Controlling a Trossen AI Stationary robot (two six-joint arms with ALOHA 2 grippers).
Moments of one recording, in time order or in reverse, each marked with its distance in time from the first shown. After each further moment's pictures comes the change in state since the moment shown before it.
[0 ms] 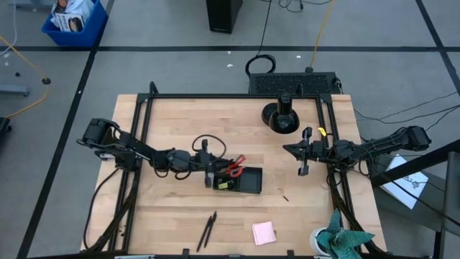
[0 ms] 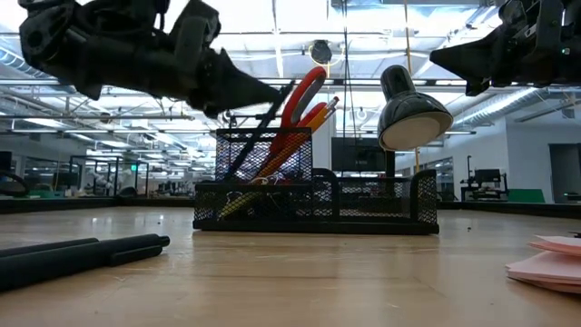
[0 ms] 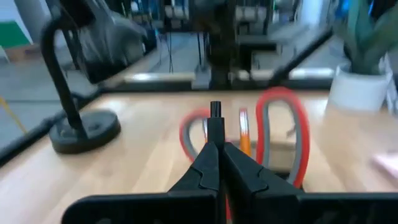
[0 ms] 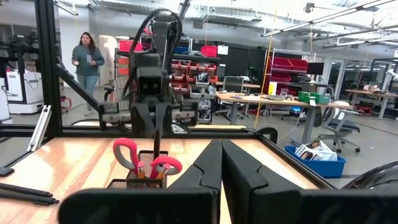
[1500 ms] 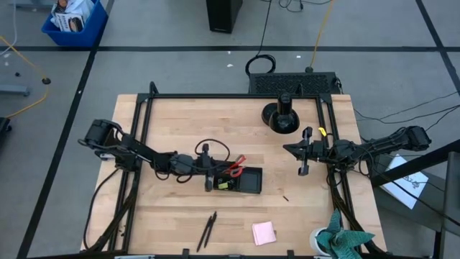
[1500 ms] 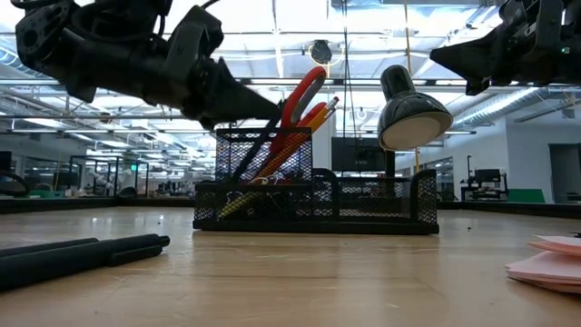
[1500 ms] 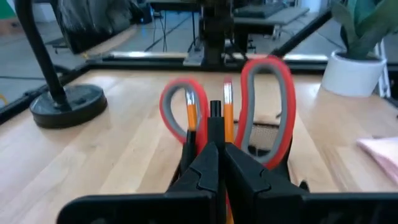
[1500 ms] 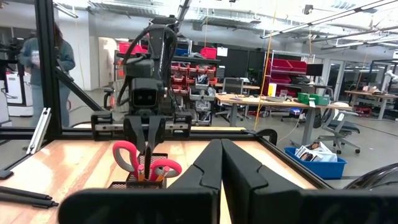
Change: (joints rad) left arm -0.033 0.032 0.016 -0.076 -0.018 -0.083; right arm 0.000 0.000 0.000 0.009 0.002 0.000
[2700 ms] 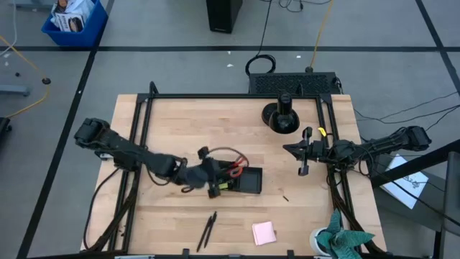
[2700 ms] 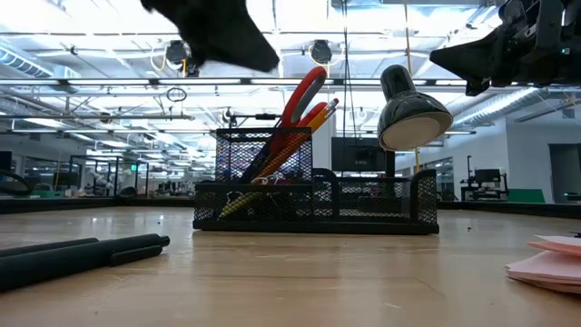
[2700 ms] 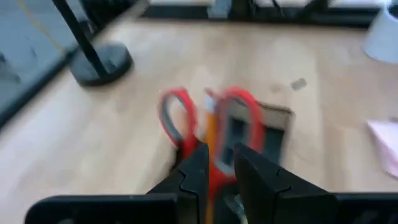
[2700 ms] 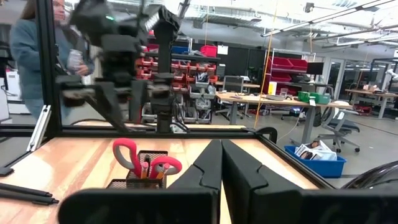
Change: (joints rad) left arm -0.150 -0.111 0.485 -1.039 -0.263 -0.245; right arm 0.000 0.000 0.000 -0.009 0.000 0.000
